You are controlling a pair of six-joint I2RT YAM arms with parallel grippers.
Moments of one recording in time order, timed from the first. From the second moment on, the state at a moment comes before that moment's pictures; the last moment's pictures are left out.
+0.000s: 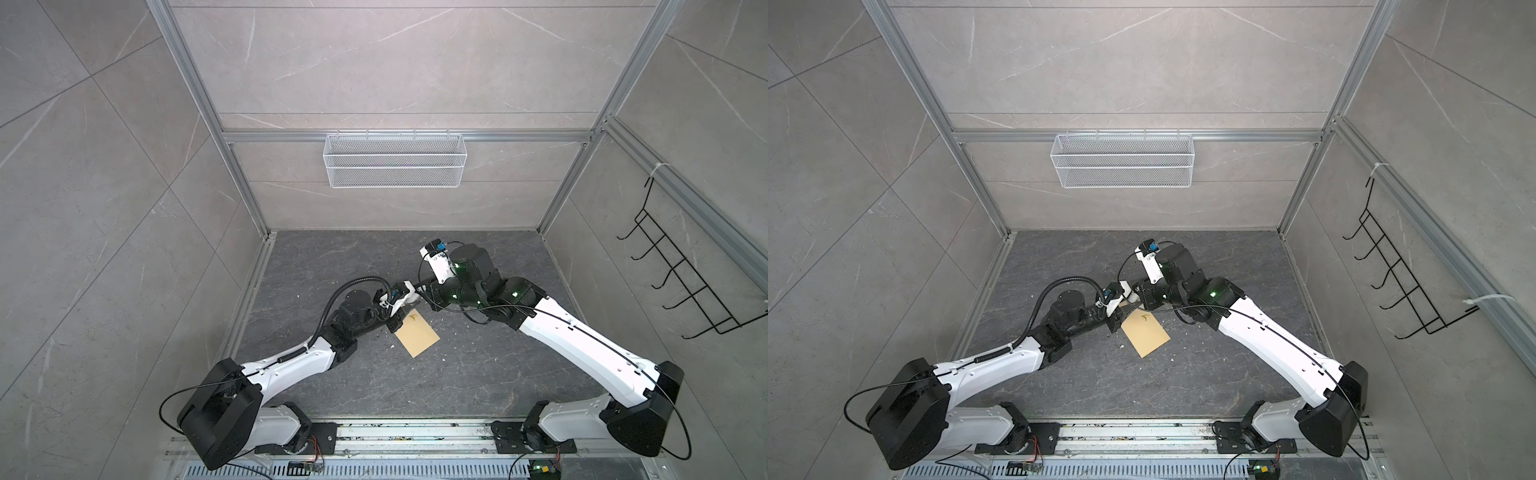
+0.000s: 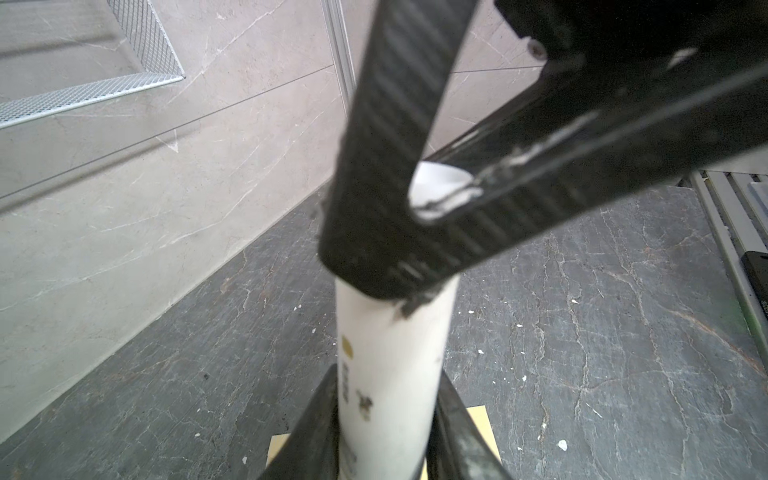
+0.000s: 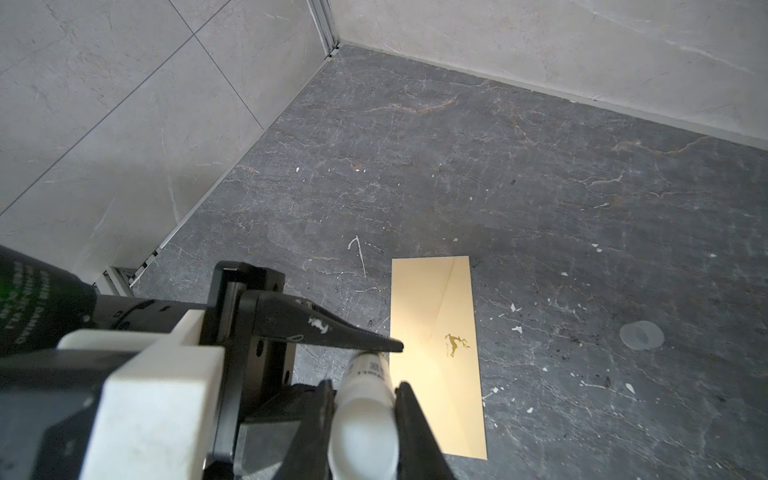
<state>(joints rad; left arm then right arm) -0.74 1.30 0.65 0.49 0.31 0.25 0.76 1.37 1.37 -0.63 -0.09 0.24</state>
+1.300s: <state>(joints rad) -0.74 1.22 0.51 0.54 0.31 0.24 0.29 2.00 1.62 -0.79 0.03 0.12</state>
